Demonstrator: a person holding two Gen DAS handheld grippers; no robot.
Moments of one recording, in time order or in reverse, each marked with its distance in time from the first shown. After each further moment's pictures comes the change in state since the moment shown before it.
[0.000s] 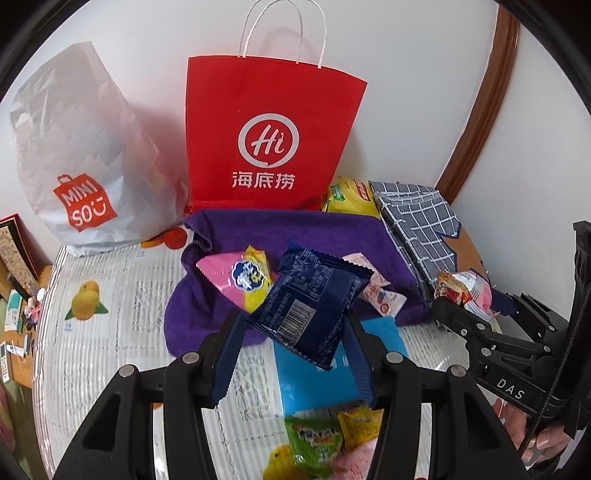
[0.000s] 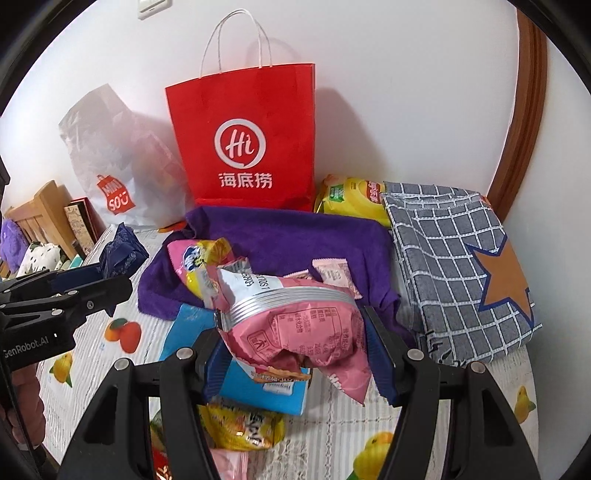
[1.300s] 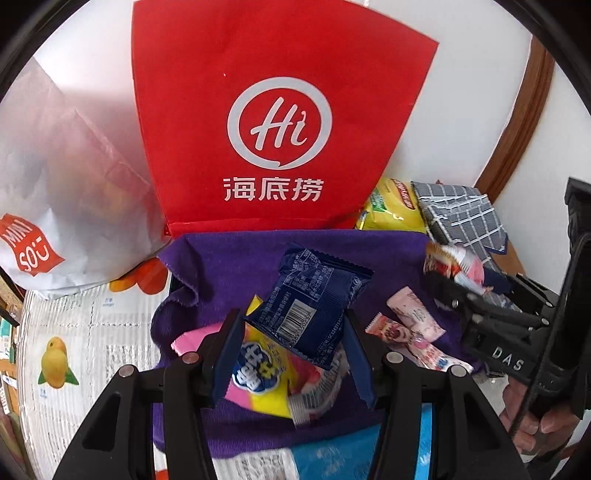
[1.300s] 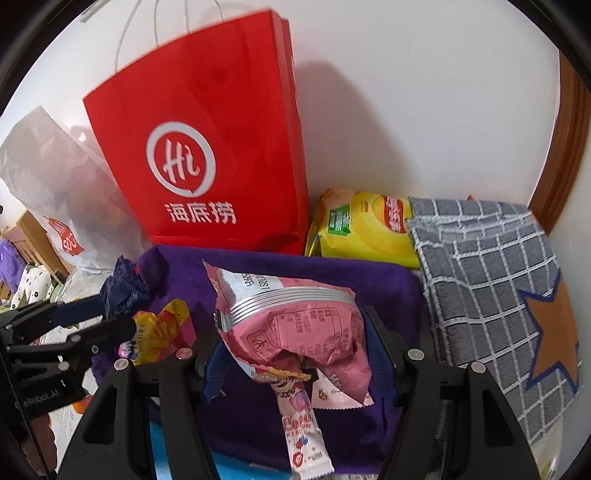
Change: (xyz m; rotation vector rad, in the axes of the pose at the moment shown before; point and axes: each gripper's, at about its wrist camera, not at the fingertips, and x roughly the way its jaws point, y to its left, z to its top) left arm 0.121 0.013 0.058 0.015 0.056 0.059; right arm 0.142 -0.026 0.070 0.035 0.047 0.049
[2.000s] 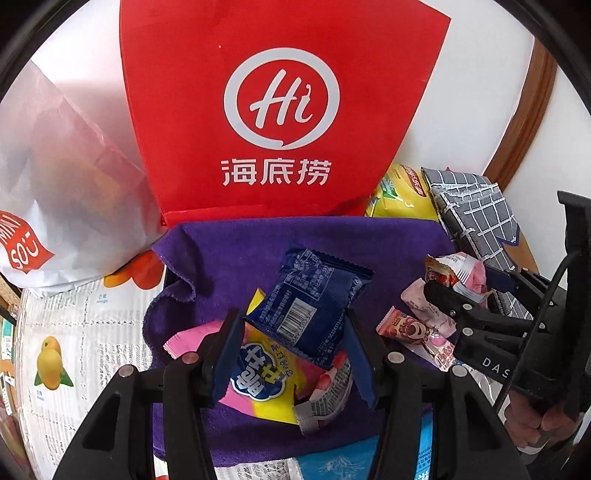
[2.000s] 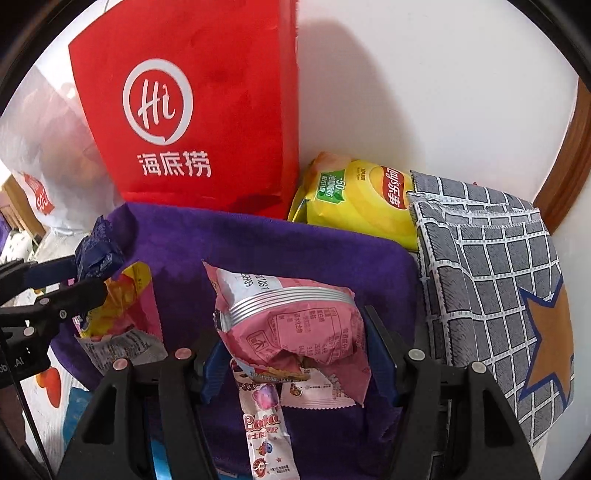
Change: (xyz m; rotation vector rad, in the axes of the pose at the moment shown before) left arm 0.021 0.001 -0.003 0.009 0.037 0.012; right arm 0.026 -0.003 -0.008 -0.096 0.063 -0.063
